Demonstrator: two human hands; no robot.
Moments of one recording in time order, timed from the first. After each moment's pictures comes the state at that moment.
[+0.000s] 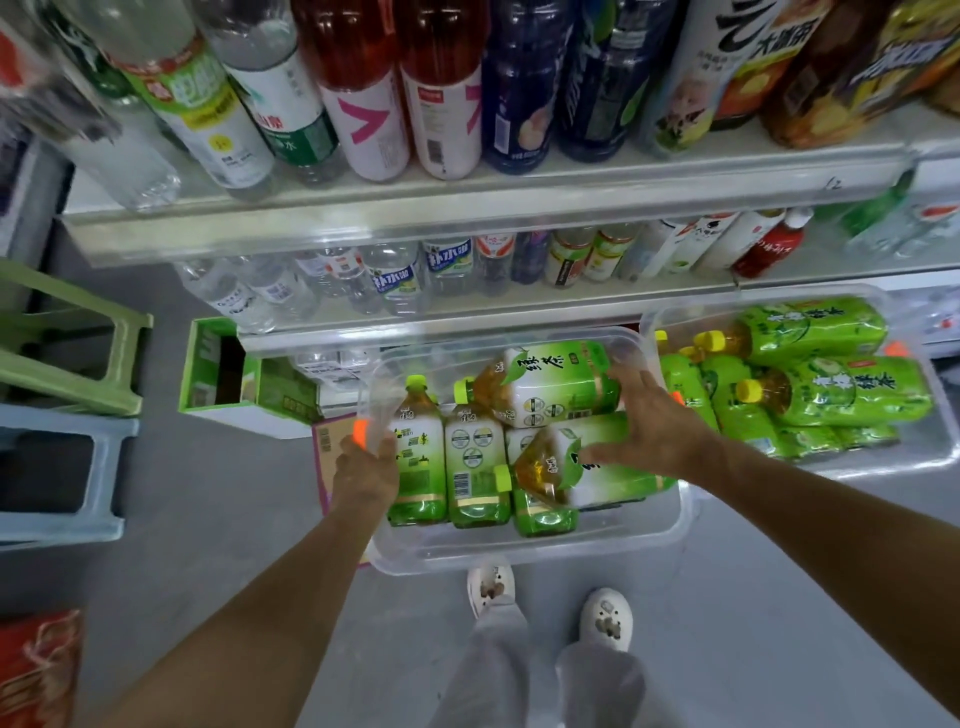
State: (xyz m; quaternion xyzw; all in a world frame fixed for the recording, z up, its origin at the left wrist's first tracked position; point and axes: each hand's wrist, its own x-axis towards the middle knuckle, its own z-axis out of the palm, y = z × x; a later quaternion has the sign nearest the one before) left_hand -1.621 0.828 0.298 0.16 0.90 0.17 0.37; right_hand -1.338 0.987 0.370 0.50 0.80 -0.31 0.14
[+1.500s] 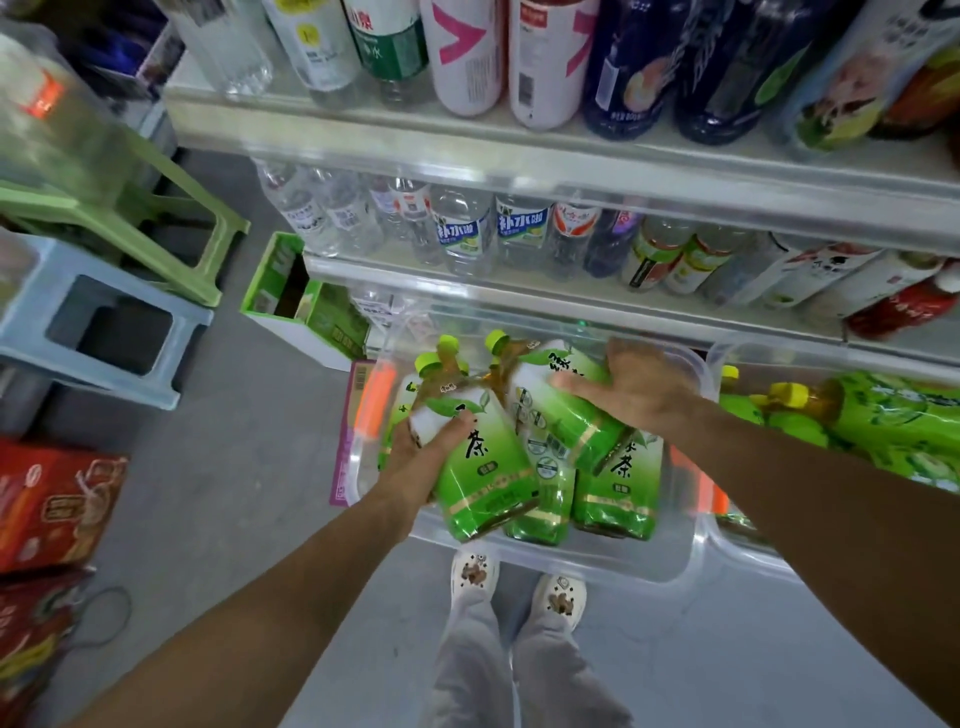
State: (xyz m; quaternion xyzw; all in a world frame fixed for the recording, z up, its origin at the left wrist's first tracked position) left_hand -1.536 0.821 0.334 -0.03 0.74 0.44 0.50; right_hand -1.399 1.042 0.336 0.42 0.85 -0.25 0.21
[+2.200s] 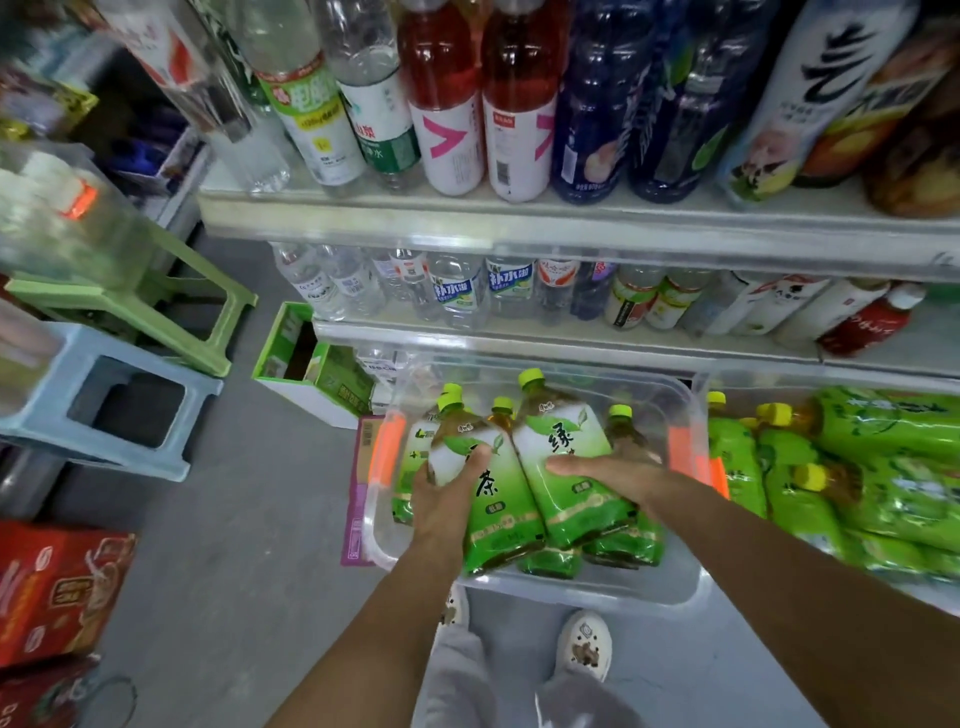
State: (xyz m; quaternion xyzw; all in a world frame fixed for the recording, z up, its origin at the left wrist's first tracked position) left_hand -1.516 0.833 0.332 -0.09 0.74 0.52 0.42; right_hand -1.370 0.986 0.336 0.55 0.54 -0.62 0.15
